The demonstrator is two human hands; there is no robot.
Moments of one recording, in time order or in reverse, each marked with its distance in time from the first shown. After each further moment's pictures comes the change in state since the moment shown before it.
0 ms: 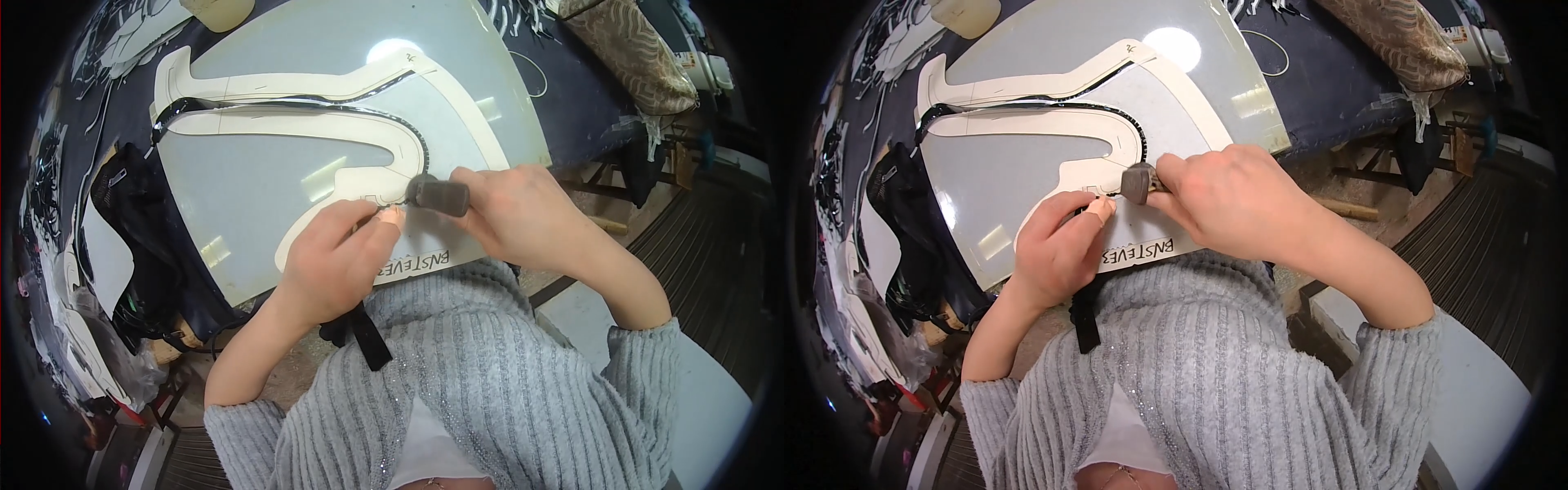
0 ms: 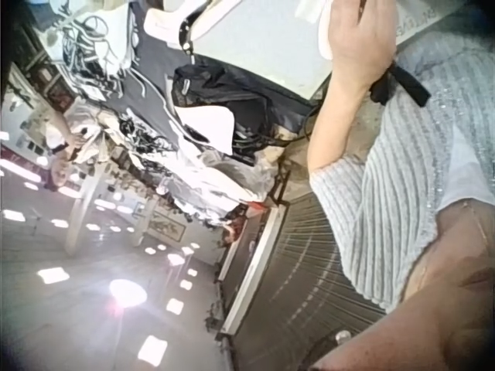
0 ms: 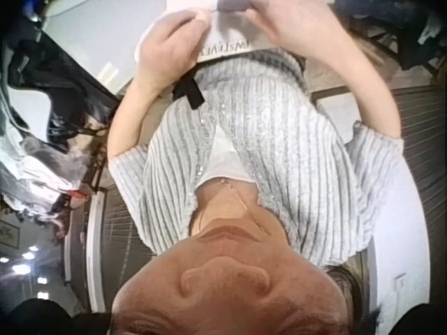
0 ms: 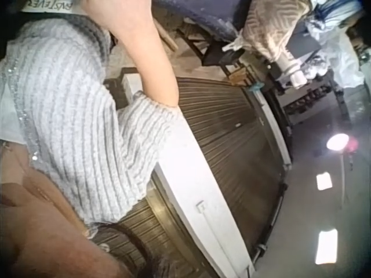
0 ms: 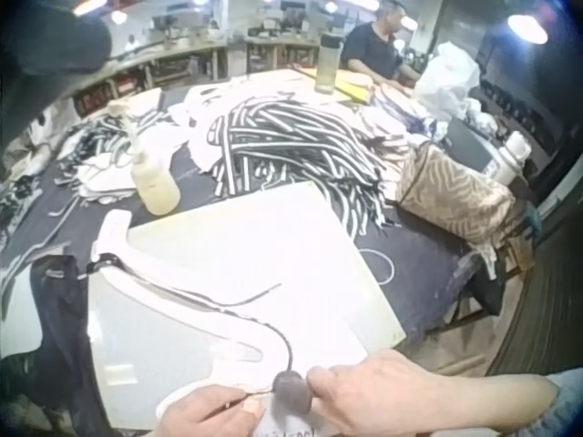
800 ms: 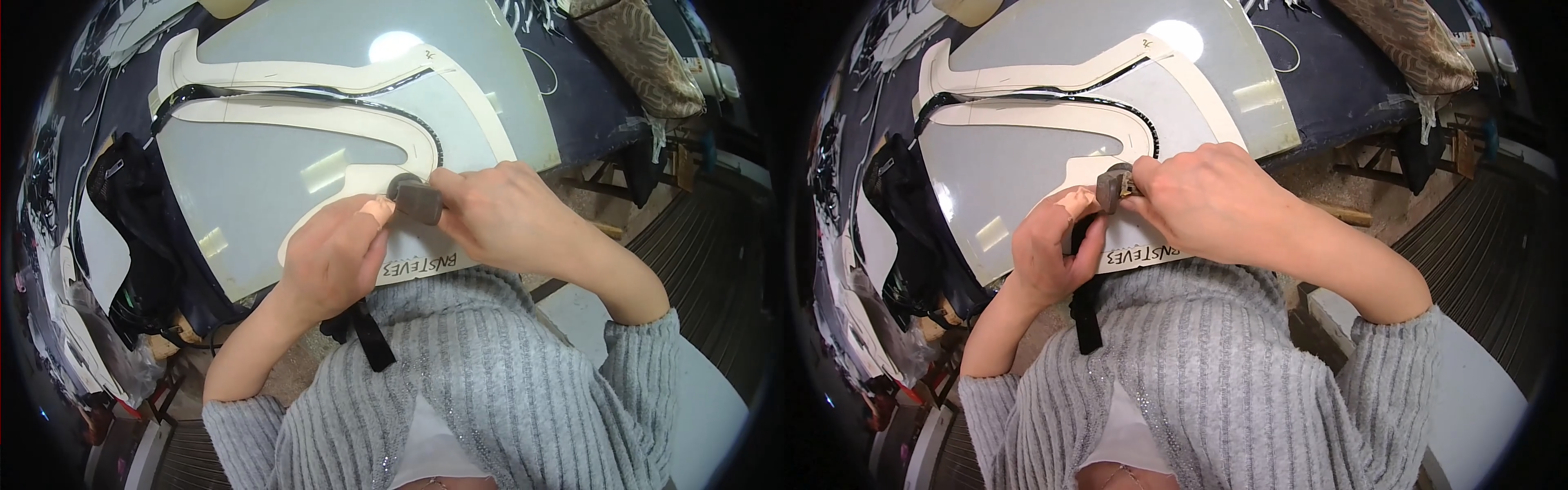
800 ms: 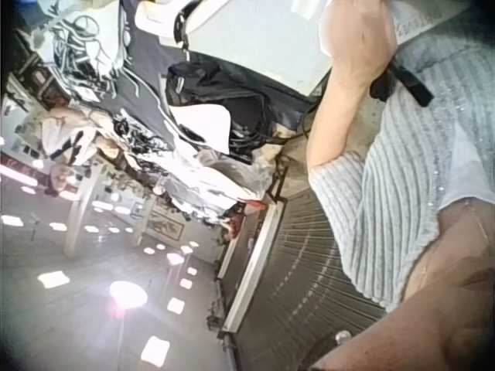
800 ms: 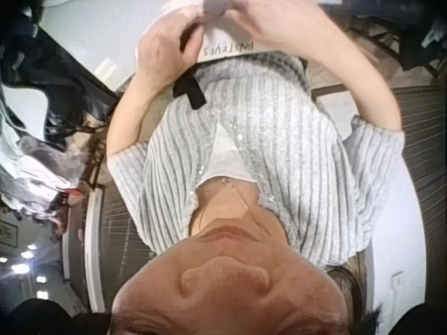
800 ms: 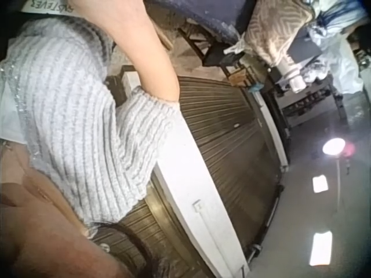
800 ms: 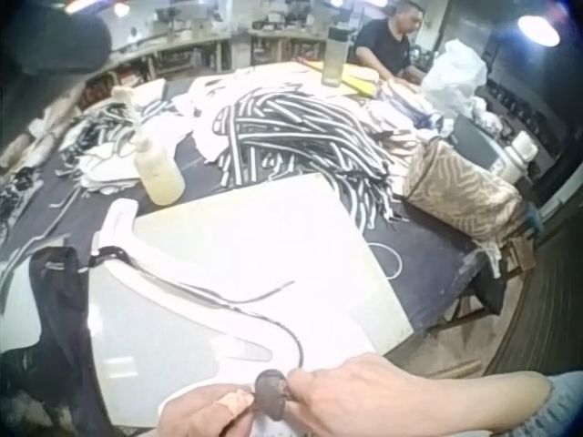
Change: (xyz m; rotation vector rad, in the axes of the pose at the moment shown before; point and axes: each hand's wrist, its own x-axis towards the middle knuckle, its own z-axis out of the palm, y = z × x) left_hand -0.009 -0.007 0.008 -0.129 0.190 0.027; right_hand 0.018 -0.017 0.004 0.104 -0.035 -0.040
